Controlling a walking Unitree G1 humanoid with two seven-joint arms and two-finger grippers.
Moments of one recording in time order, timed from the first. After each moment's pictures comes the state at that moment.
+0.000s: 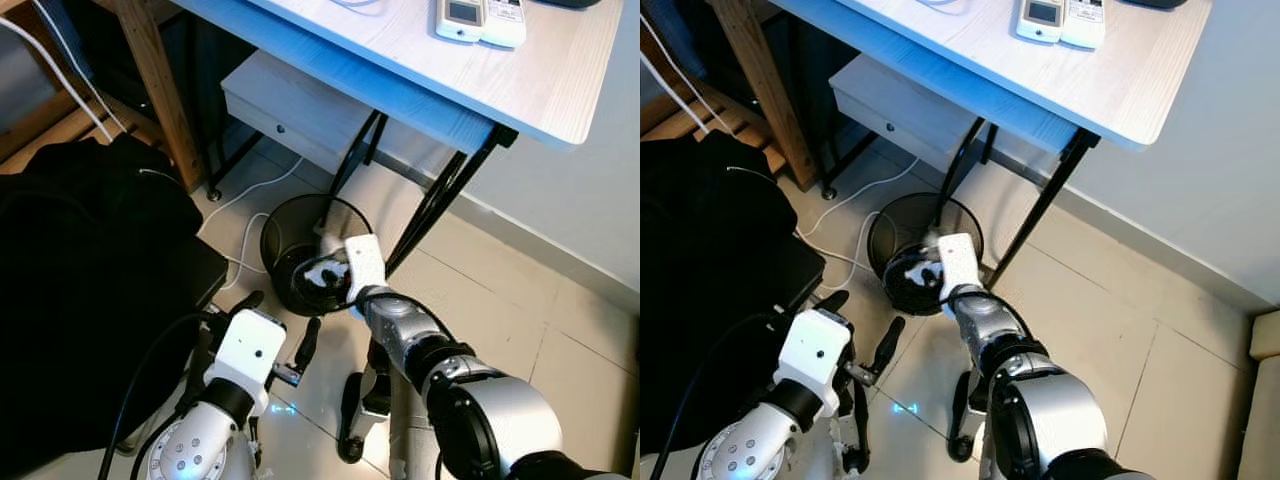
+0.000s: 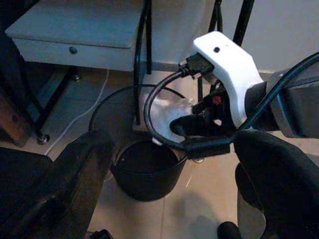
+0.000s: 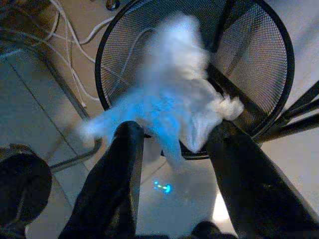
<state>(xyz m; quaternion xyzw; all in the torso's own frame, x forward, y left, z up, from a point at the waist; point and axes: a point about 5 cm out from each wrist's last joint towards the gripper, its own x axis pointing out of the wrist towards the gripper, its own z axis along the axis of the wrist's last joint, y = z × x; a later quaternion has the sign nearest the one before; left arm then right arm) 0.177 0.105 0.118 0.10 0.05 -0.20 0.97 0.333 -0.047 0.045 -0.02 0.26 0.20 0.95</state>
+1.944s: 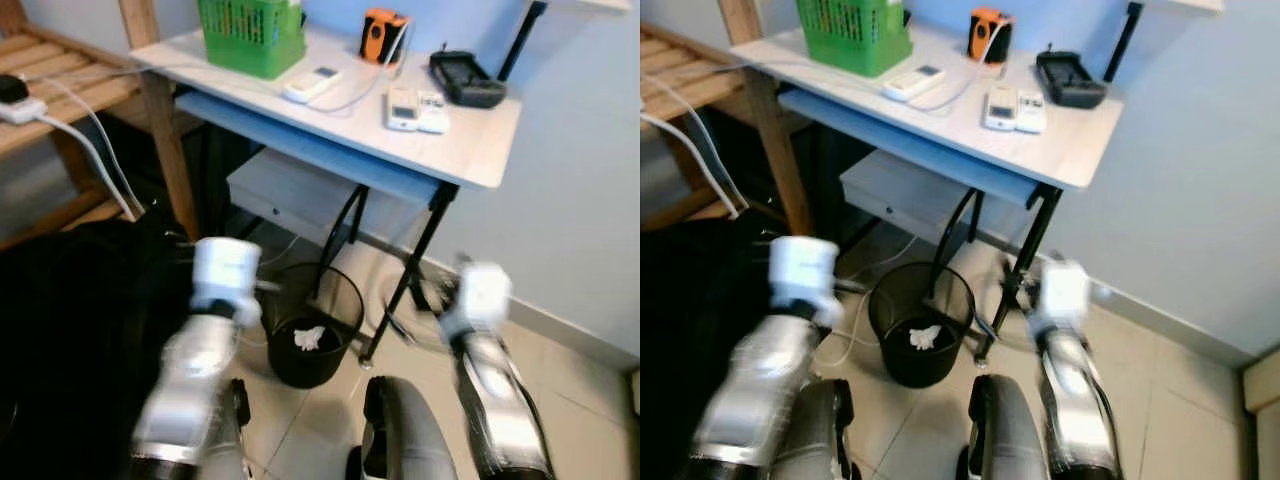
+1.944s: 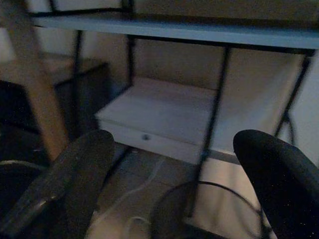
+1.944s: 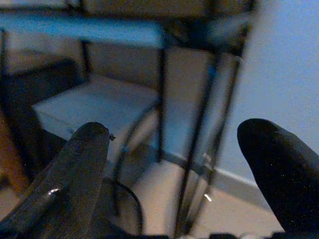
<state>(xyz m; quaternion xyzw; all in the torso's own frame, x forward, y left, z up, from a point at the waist) 0.273 0.149 0.104 0.04 0.02 -0.06 1.00 0.258 -0.169 0.061 0.03 0.03 0.00 1.00</state>
